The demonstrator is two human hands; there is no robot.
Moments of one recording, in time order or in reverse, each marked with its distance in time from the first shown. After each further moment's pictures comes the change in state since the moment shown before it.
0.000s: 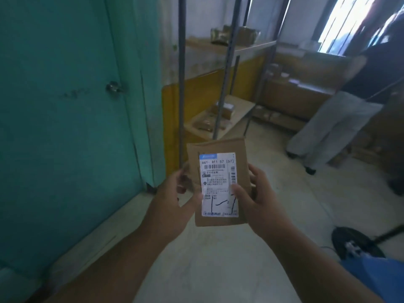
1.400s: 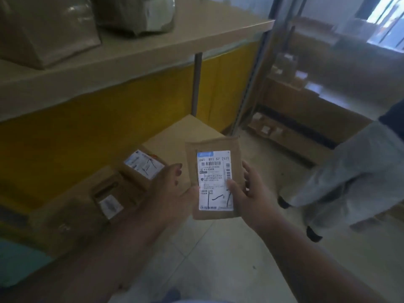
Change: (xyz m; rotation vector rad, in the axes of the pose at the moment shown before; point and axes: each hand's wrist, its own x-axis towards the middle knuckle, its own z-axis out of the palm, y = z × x) left_hand 0.846 0.020 0.481 0.168 -0.012 -0.255; right_hand 0.893 0.167 -0.349 -0.163 -0.090 0.084
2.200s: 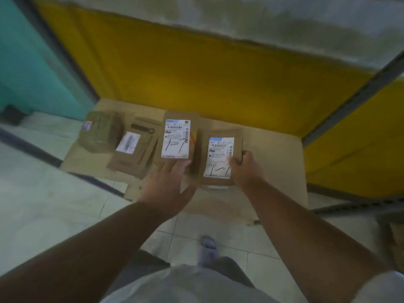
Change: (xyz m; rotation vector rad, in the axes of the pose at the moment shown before) left_hand 0.146 -0.009 0.108 0.410 0.551 -0.627; right_hand 0.381 0.058 0.149 -0.623 -0.802 -0.272
